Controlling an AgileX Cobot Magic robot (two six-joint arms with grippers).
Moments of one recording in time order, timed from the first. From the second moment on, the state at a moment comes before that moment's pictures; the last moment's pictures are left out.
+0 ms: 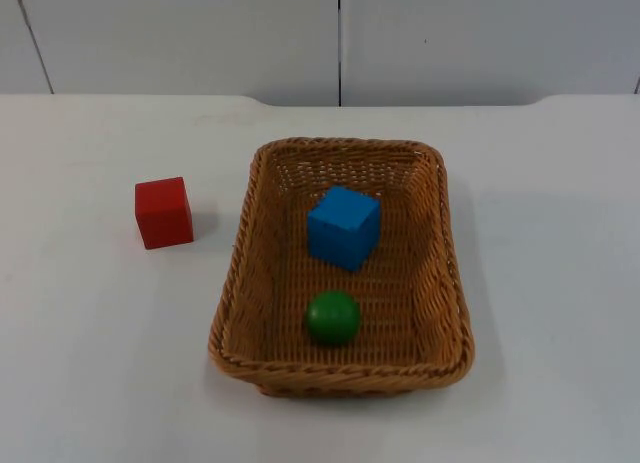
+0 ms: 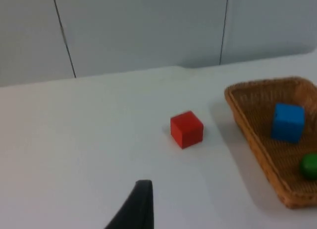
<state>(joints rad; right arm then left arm) 0.65 0.19 -0.66 0.03 0.74 -0.09 -0.20 0.00 -0.60 -0.02 1.04 0.01</state>
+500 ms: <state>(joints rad) 0.65 0.00 -0.64 -0.04 1.10 0.03 -0.20 0.00 -0.50 -0.12 1.08 0.10</state>
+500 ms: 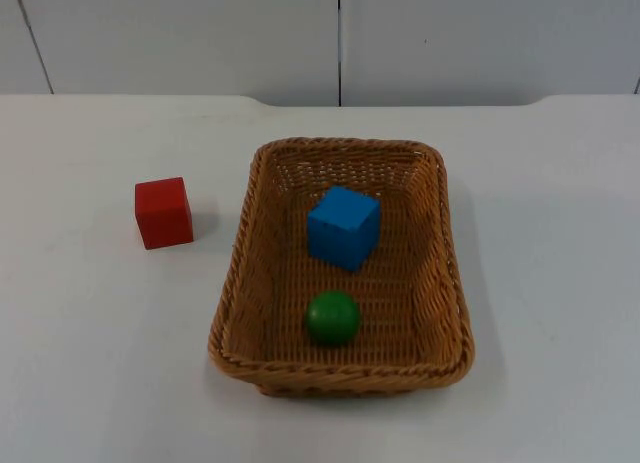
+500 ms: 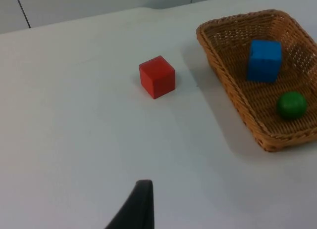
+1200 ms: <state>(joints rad) 0.65 0.00 -0.52 -0.05 1.09 0.02 -0.20 0.00 -0.50 -0.11 1.08 0.09</state>
